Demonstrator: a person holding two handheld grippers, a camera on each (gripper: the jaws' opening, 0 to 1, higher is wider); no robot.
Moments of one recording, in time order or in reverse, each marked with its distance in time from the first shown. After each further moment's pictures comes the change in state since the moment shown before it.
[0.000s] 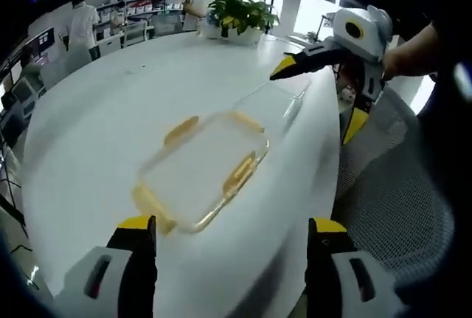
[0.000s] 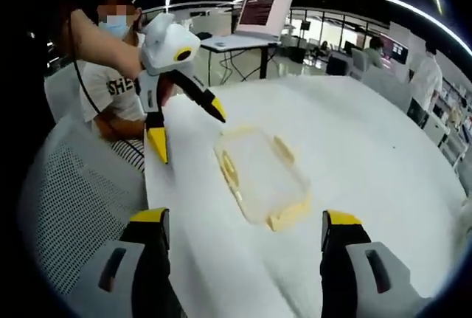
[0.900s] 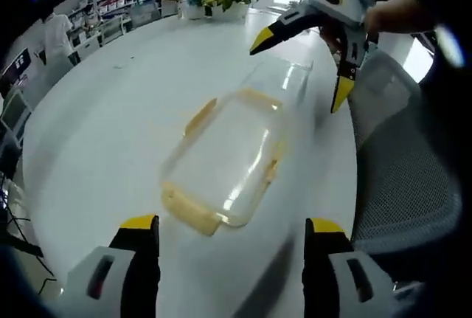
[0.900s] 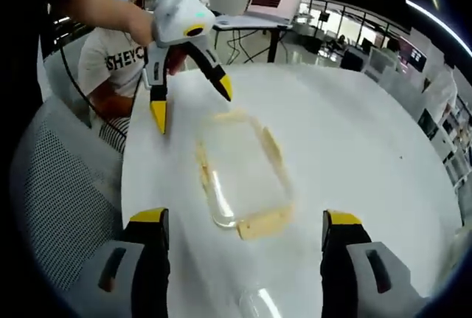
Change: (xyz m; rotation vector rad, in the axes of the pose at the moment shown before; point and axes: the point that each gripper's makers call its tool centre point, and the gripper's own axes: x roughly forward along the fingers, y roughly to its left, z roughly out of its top) left arm 0.005 0.043 -0.009 0.157 0.158 -0.026; right arm 0.029 -0.036 -0.006 -0.101 0.118 0.041
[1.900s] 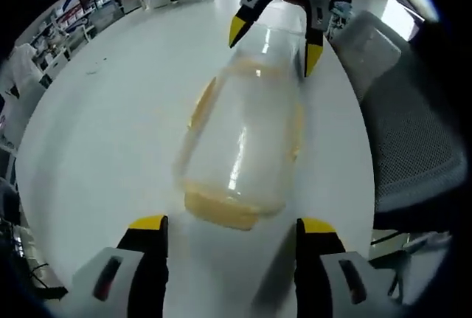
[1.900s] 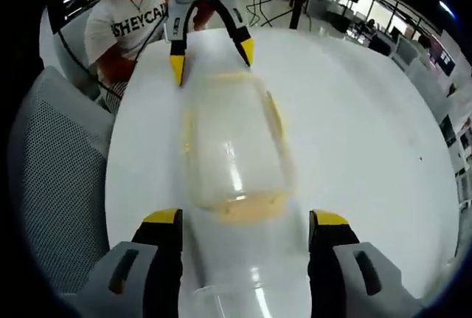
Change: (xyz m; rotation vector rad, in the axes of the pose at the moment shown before) left arm 0.012 0.028 -0.007 0.221 0.133 -0.064; right arm 0.024 -0.018 -0.028 -0.109 0.209 0.111
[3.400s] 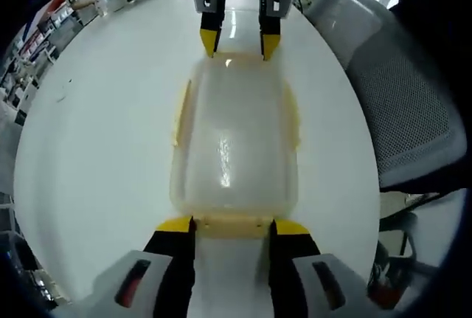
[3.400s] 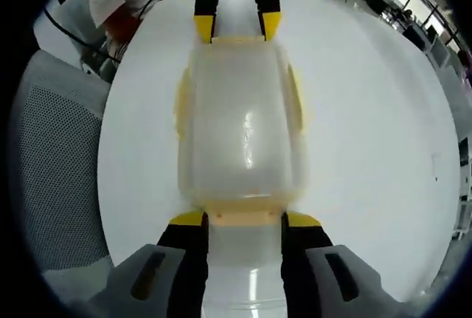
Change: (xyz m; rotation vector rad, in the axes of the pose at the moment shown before) left arm 0.013 0.008 0.014 0.196 0.121 -0.085; right arm 0.020 -0.008 -0.006 -0.102 0.259 0.089
